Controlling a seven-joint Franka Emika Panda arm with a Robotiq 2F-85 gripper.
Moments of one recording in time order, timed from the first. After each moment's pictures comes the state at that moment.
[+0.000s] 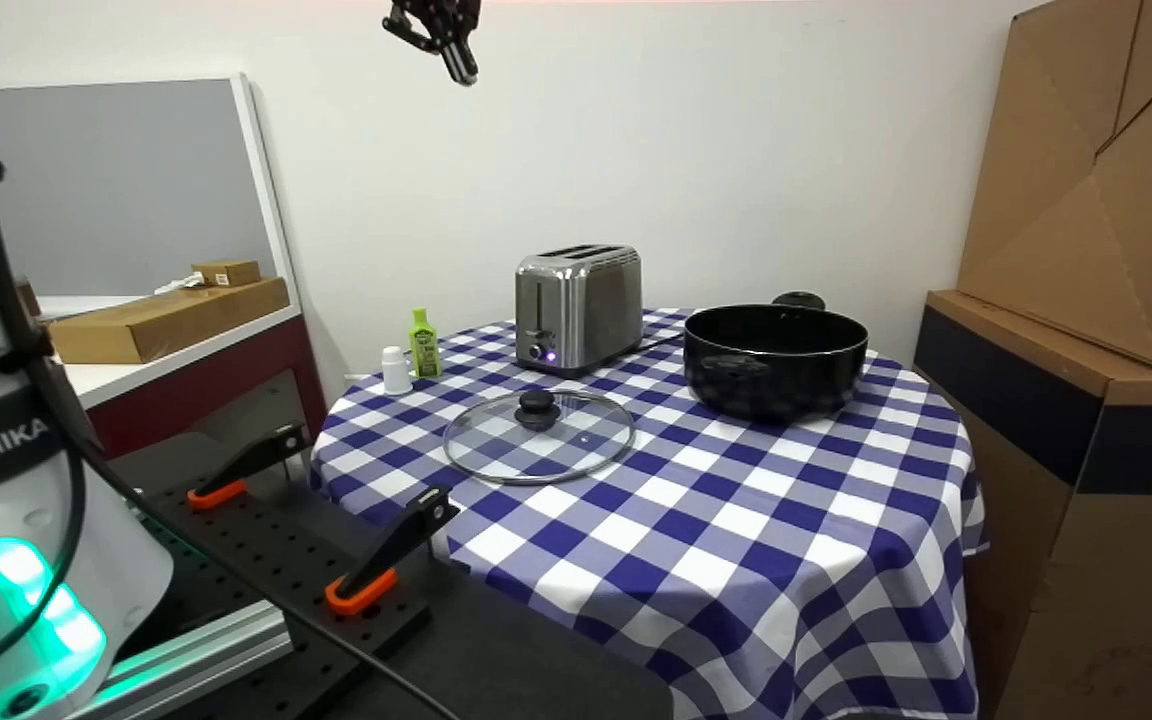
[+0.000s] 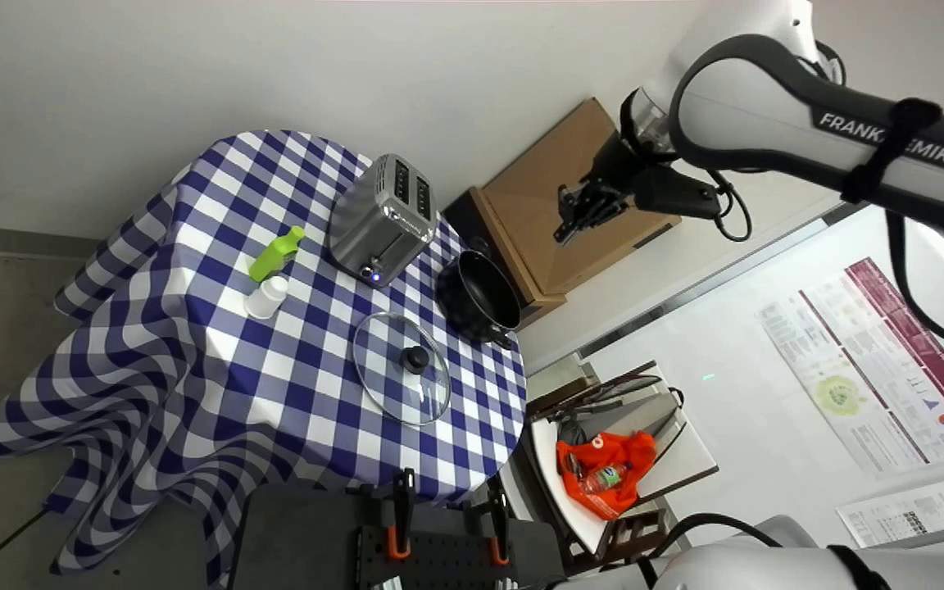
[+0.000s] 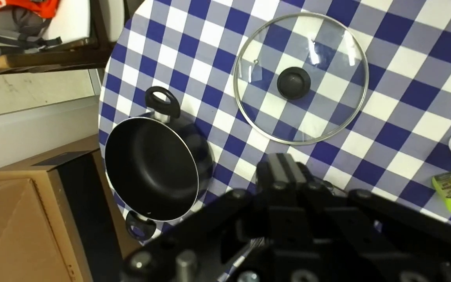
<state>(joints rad) 0.11 -0.28 0.19 -2.27 -0.39 1.95 0.17</state>
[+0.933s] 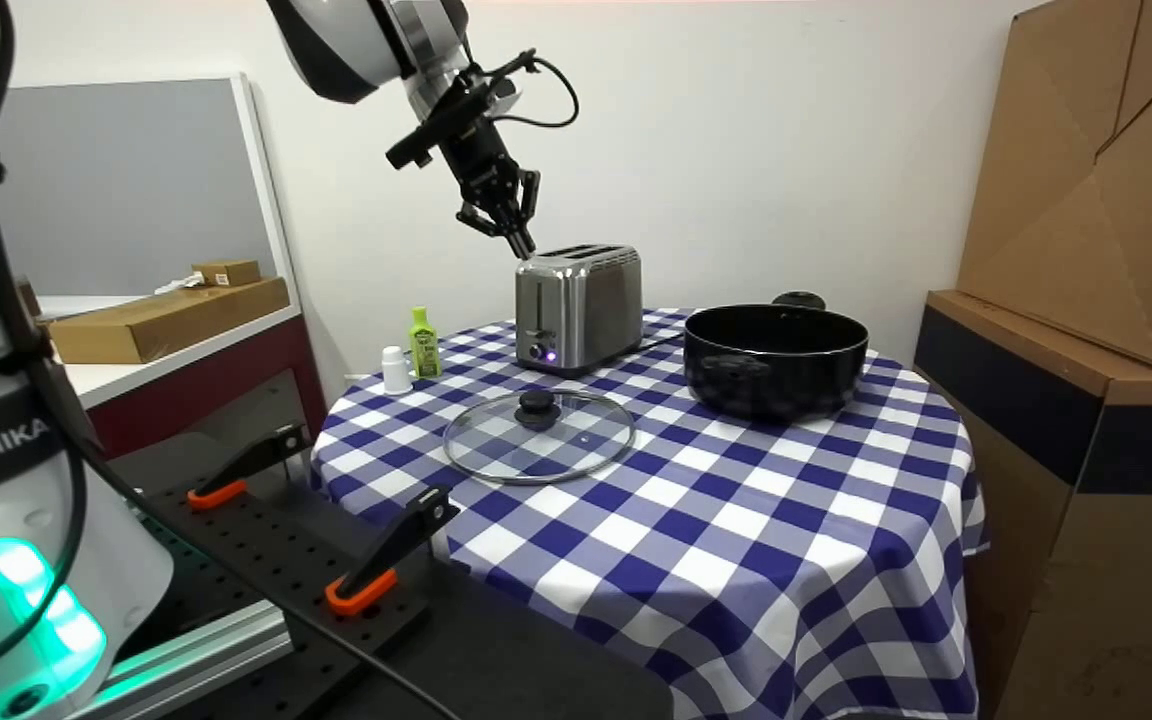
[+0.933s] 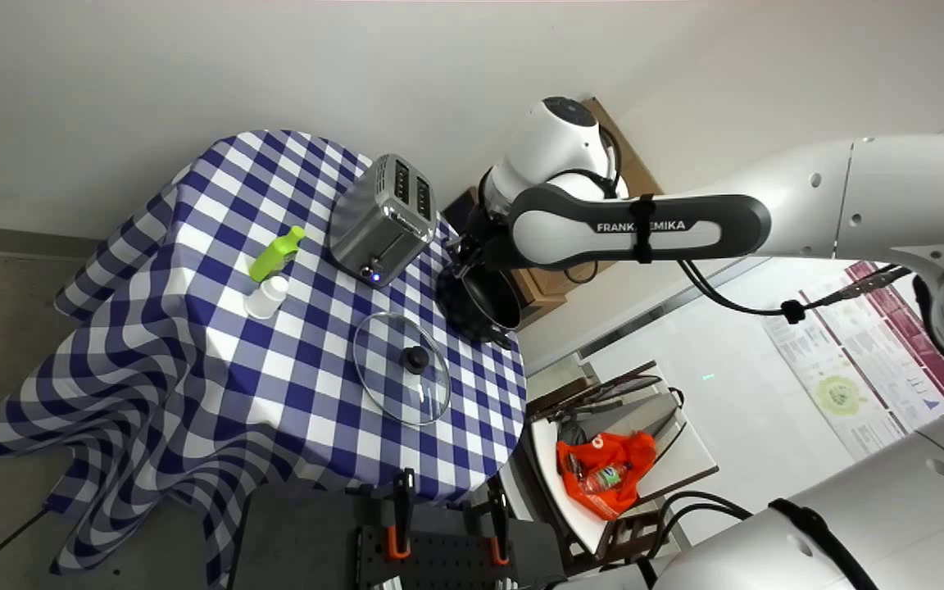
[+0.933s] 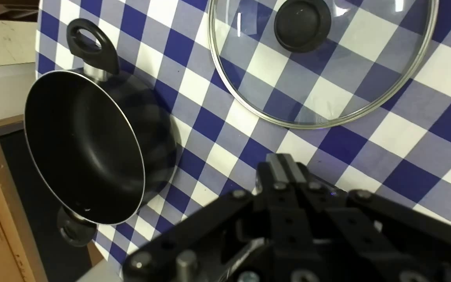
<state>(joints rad) 0.11 0.19 0.13 -2.27 -0.73 2.40 0.45</state>
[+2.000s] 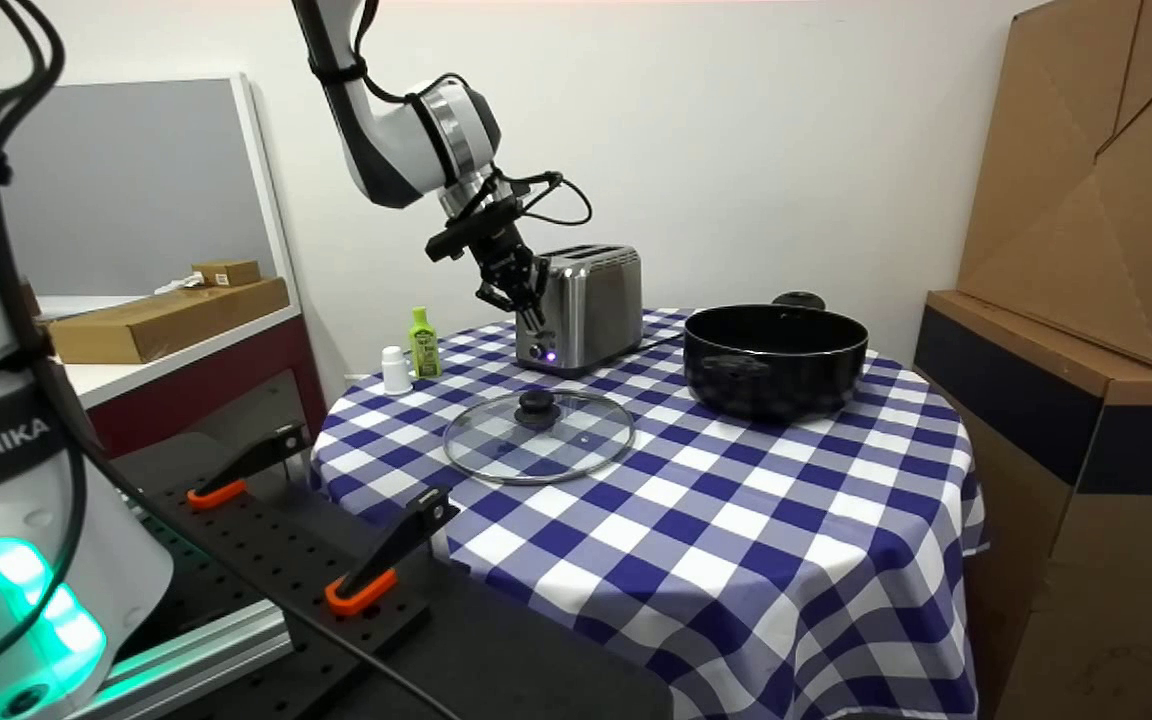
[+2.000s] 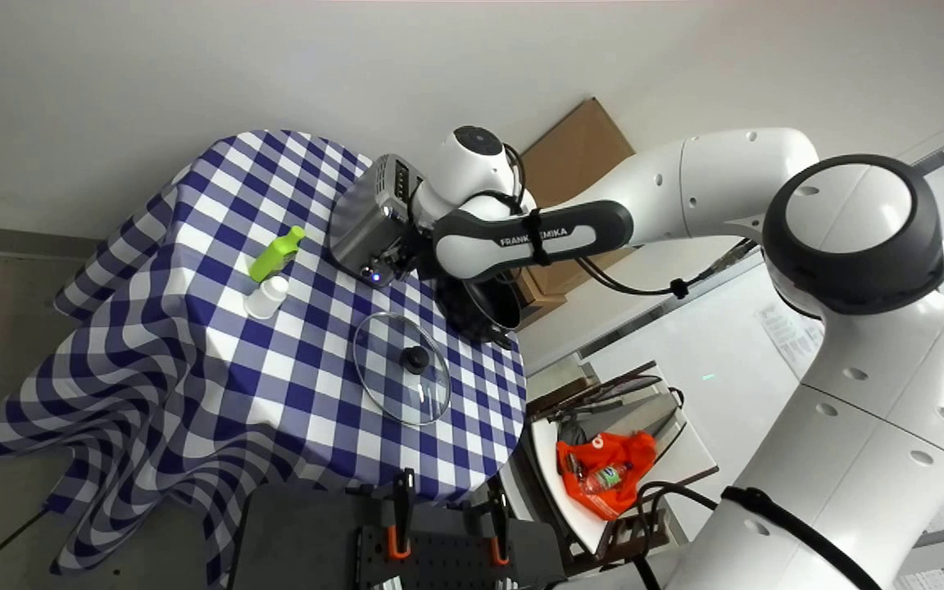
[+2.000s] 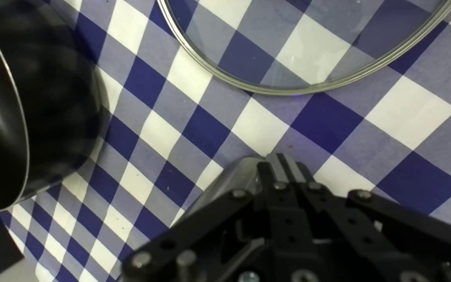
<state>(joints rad) 0.22 0.57 0.03 -2.02 -0.82 2.53 0.48</state>
